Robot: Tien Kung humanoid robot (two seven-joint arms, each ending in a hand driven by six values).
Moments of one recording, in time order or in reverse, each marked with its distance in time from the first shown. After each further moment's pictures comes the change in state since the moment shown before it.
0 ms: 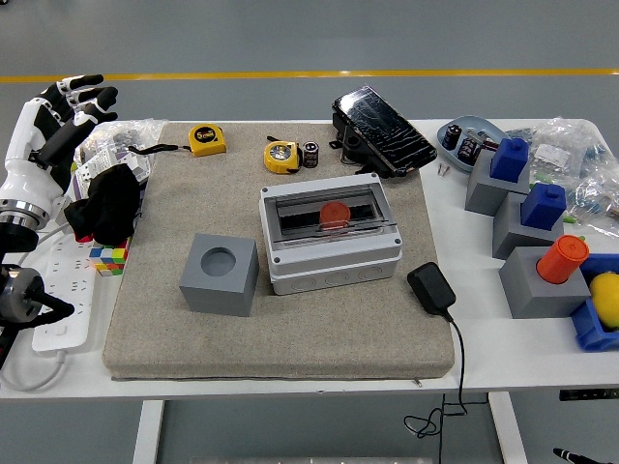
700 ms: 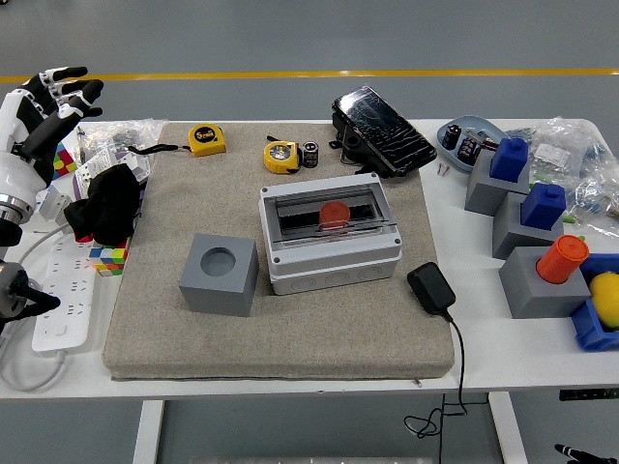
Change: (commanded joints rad) left arm 0.000 0.006 -0.029 -0.013 0.064 -0.037 0.056; right arm 0.013 -0.009 -0.022 -0.002 0.006 0.001 -0.004
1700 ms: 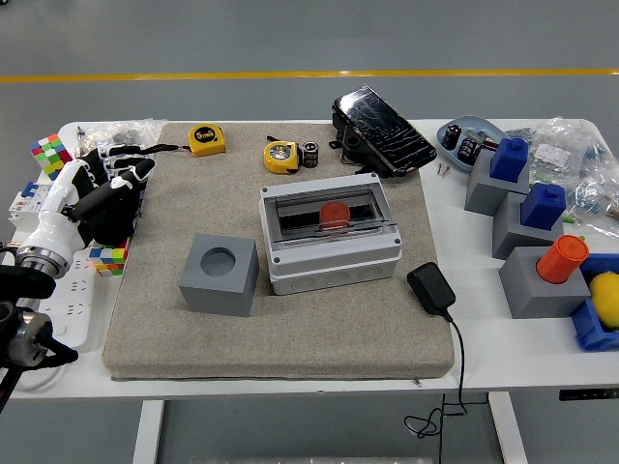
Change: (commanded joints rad) left arm 0.108 0.000 0.118 0.014 0.002 -0.020 0.030; right arm -0.062 0.052 -0.029 -0.027 0.010 -0.004 -0.001
